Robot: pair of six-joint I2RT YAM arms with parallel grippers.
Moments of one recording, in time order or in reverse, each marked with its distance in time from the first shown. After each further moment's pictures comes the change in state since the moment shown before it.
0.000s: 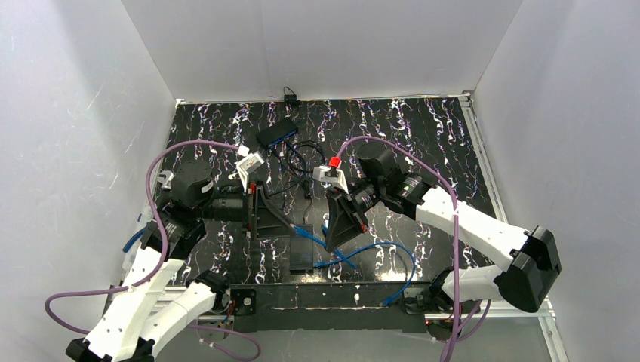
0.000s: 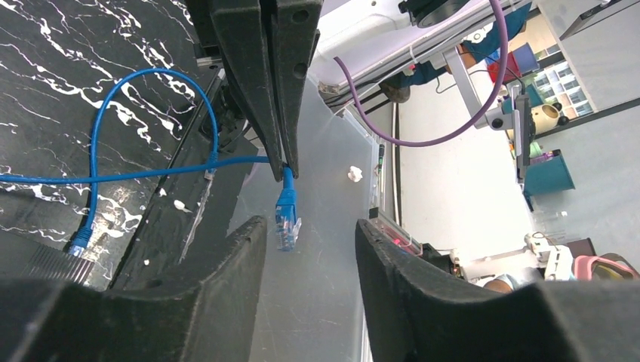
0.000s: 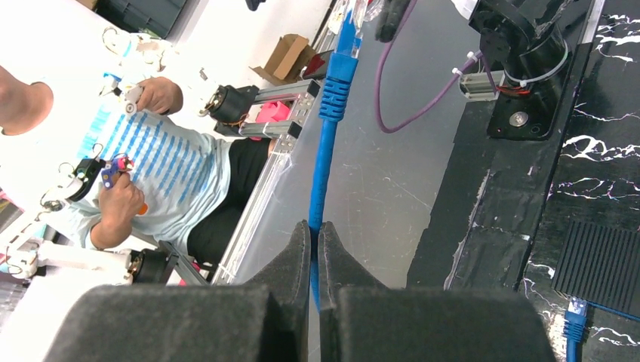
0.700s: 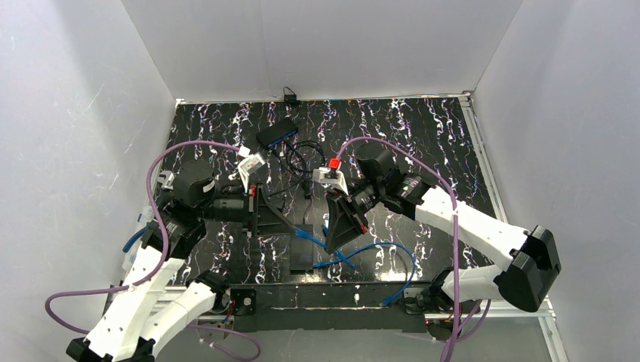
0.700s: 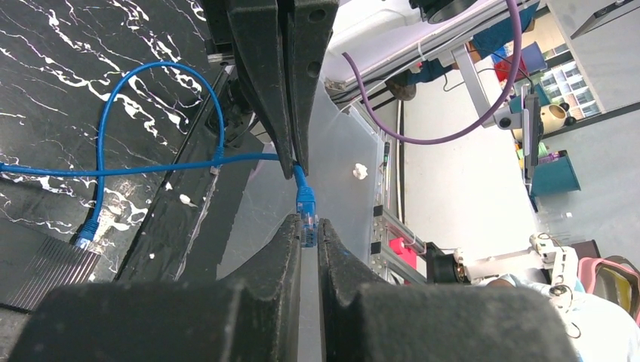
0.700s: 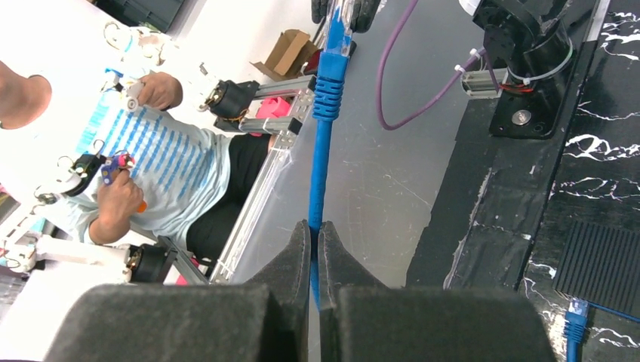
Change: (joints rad) left arm 0.002 0.003 -0.001 -0.031 -0.006 0.027; right arm 0.005 0.004 0.001 -0.019 -0.006 -0.028
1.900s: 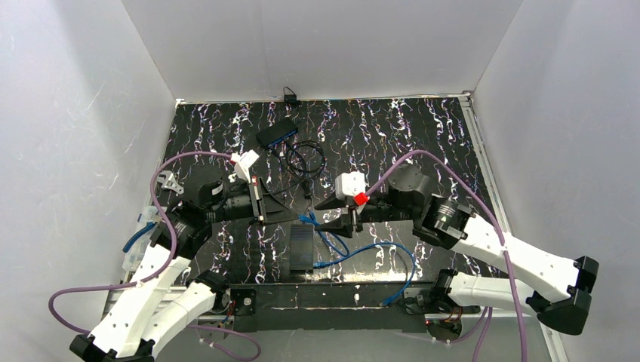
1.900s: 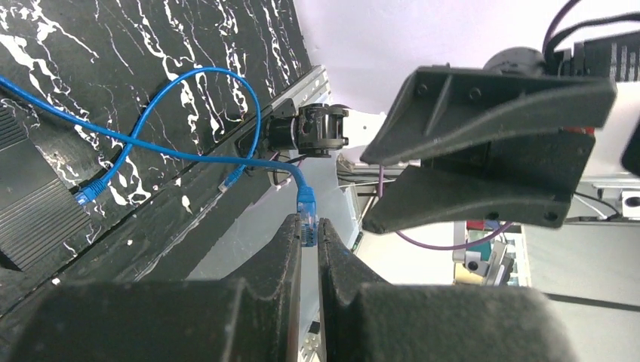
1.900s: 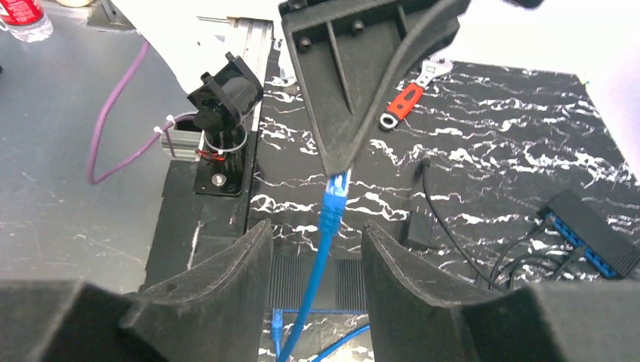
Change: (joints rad) left arm 0.000 -0.009 -0.098 0.016 -0.314 -0.342; right arm 0.189 -0.302 -0.052 0.075 0.859 -0.463
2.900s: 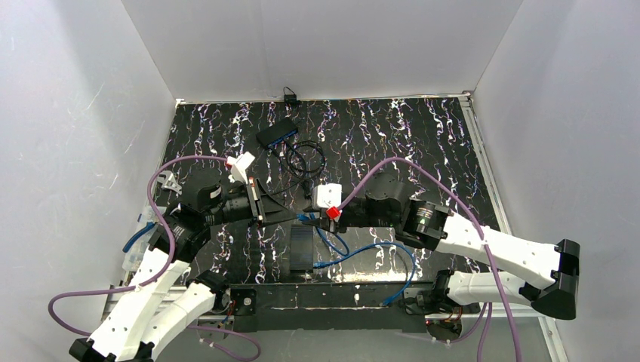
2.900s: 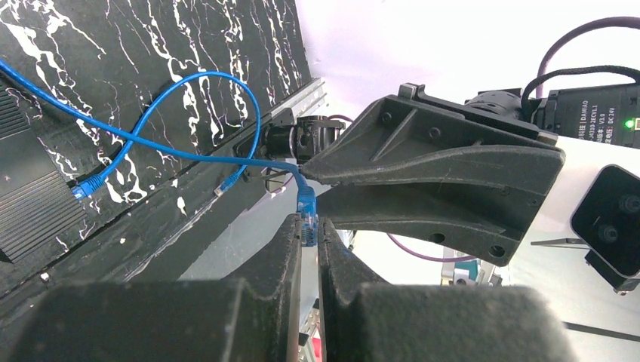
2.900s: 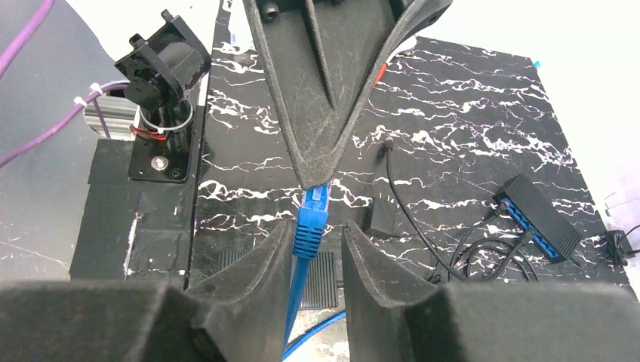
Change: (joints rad) left arm 0.000 -0.027 -0.019 -0.008 -0.048 -0.066; right arm 0.118 0.106 -0.001 0.047 0.227 -0.136
